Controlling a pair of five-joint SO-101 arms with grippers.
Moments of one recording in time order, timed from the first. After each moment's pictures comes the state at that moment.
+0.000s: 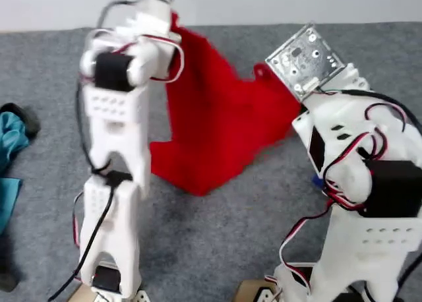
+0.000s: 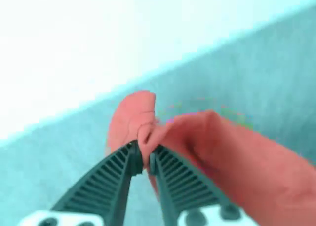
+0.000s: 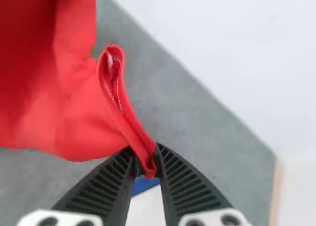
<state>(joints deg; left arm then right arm) 8.5 37.1 -92.8 99.4 -6.1 -3.6 -30.0 -20.9 90.5 40.7</state>
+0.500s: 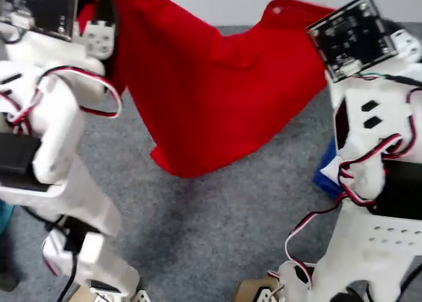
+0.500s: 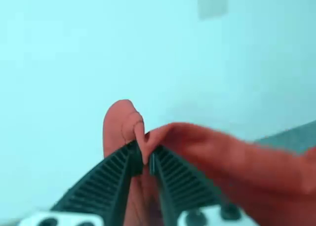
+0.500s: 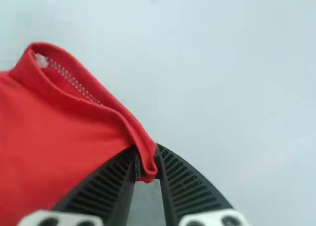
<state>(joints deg) 2.7 6.8 -82.1 99.4 -8.7 4.0 -30.2 -20.9 65.2 41.5</state>
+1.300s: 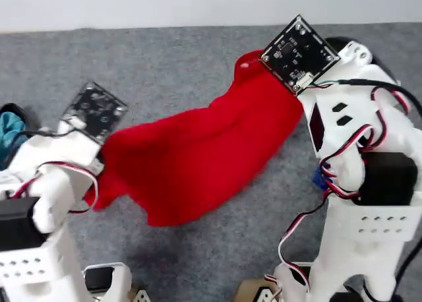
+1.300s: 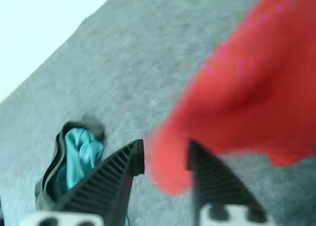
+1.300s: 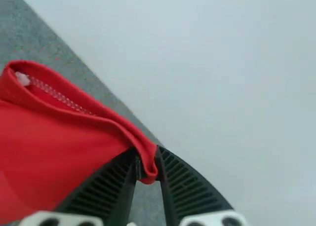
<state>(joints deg) -12.8 -46.0 7.6 98.5 -34.2 -3.3 -30.1 -16.5 73.5 50.1</state>
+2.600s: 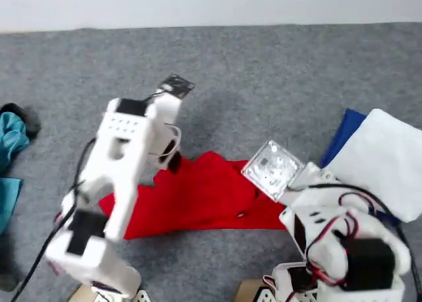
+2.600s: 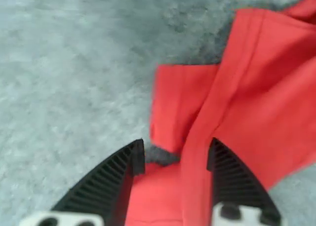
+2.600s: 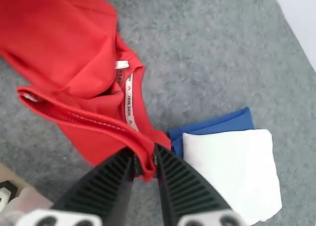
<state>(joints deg) 8.8 10.0 7.6 83.7 -13.8 -7.0 -64.3 23.1 100.7 46.9</state>
